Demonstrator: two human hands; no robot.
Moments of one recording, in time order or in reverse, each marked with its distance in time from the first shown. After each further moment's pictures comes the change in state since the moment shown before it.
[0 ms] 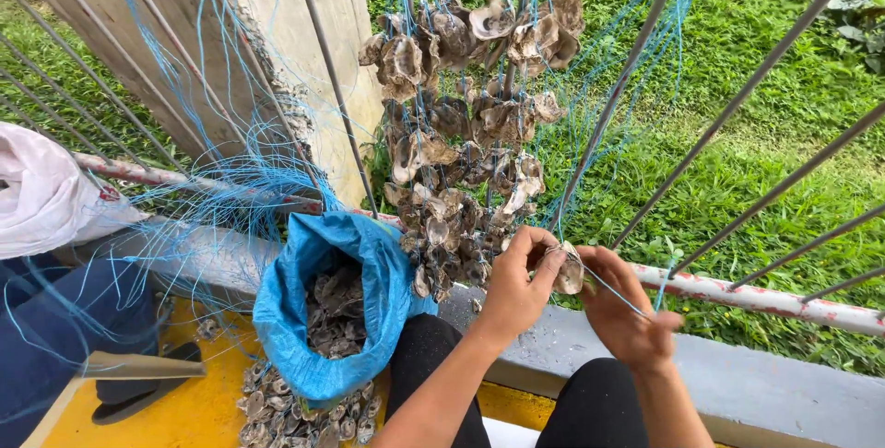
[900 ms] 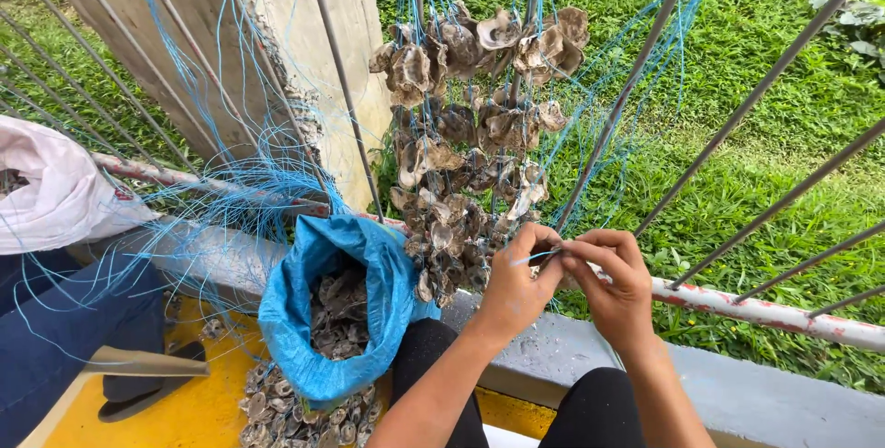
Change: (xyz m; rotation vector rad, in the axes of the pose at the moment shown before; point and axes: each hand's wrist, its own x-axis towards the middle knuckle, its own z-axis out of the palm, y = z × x) left_hand 0.011 0.027 -0.004 0.106 0.013 0.022; right_hand 0.056 -0.019 0.047 -1.095 0.169 -0.304
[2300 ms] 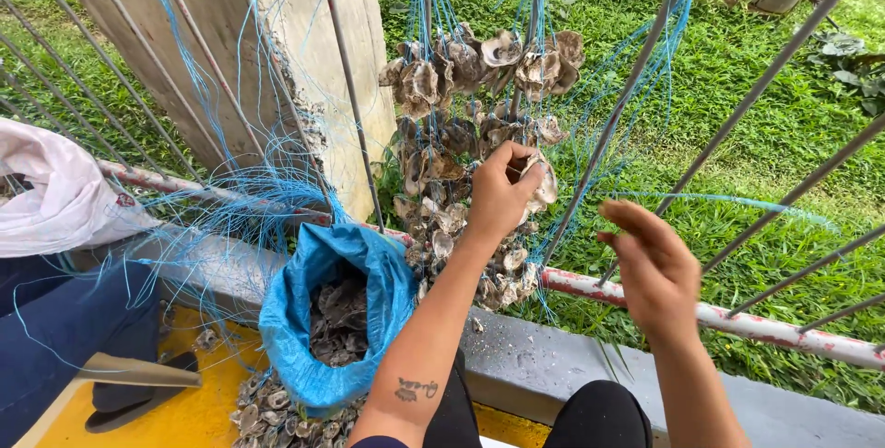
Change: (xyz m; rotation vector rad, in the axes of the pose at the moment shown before) left_hand 0.116 -0.022 -0.025 0.027 0.123 0.108; right_hand 0.035 -0.023 -0.034 0.551 0.015 0.184
